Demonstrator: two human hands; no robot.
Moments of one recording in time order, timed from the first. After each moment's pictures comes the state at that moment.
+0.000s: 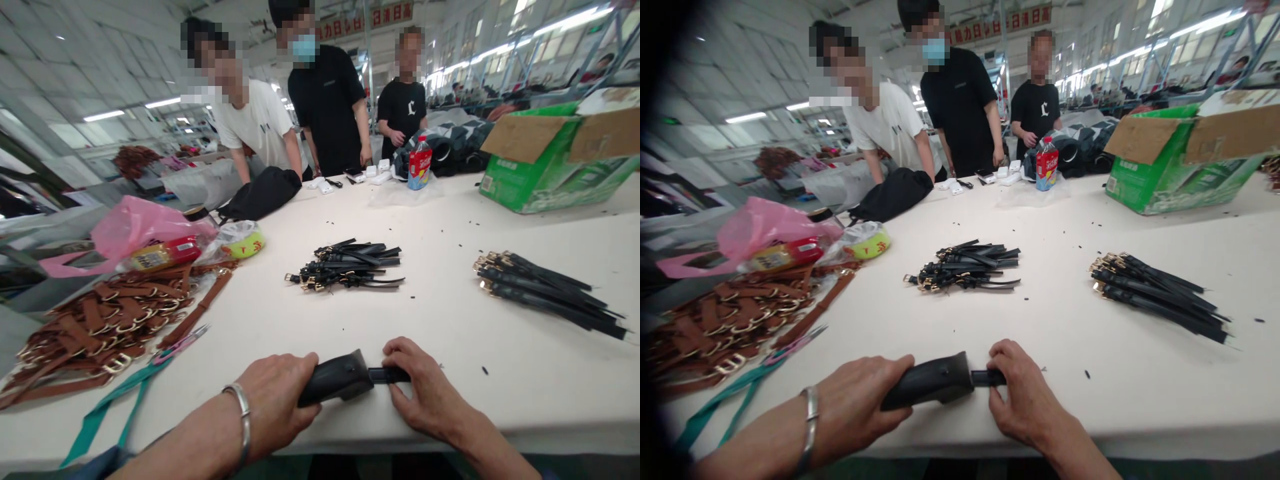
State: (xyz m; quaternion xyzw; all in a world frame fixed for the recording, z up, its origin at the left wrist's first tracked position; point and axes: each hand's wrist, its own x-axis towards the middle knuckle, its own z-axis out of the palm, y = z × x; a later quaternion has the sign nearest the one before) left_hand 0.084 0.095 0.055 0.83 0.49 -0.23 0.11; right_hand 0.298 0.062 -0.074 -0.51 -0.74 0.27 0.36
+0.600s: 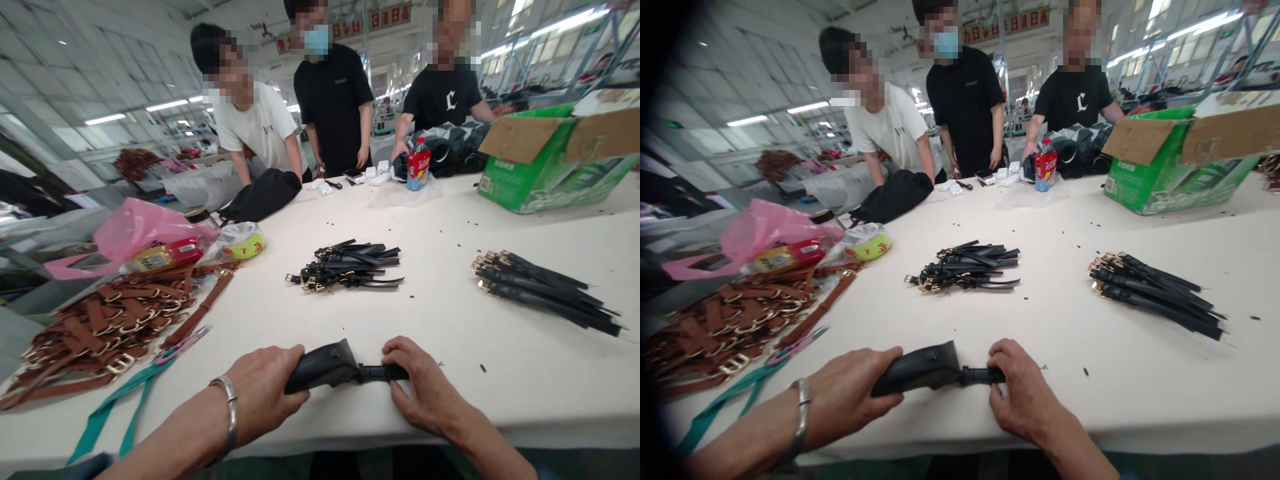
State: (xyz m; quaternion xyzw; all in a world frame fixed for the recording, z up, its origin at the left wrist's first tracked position) left_hand 0.068 0.100 0.058 0.82 0.53 -0.20 0.11; right_hand 0.297 0.062 -0.076 -0.51 -0.73 0.27 0.36
